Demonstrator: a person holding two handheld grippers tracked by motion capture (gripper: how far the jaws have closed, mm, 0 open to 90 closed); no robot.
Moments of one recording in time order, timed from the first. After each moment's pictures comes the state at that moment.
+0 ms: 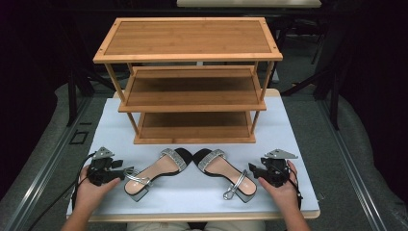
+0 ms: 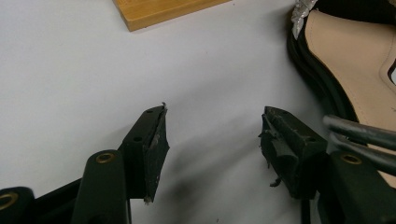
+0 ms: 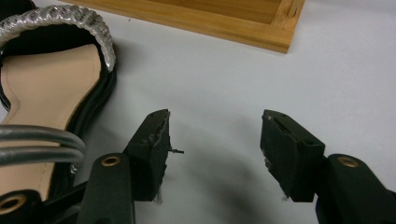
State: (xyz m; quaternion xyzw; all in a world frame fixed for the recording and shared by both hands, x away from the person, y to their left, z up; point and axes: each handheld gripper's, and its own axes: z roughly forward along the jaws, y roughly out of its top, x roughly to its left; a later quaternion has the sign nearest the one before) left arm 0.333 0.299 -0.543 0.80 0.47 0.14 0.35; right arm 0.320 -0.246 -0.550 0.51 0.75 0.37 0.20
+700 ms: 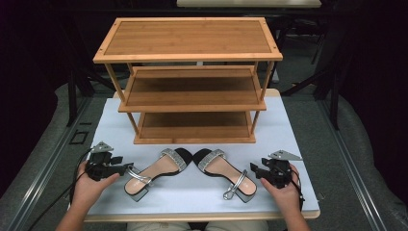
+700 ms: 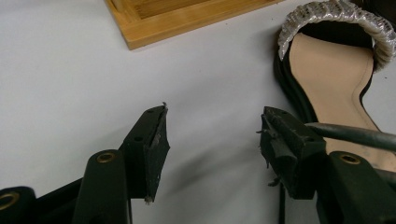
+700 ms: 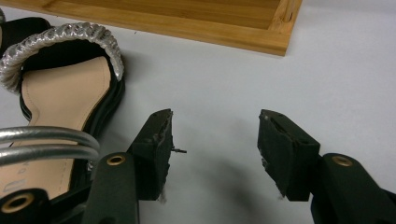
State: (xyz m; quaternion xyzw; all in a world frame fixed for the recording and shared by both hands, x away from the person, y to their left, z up) left arm 0.339 0.292 -0.519 0.80 0.48 0.13 0.34; right arm 0.313 -0.251 -0.547 0.52 0.73 0.40 0.19
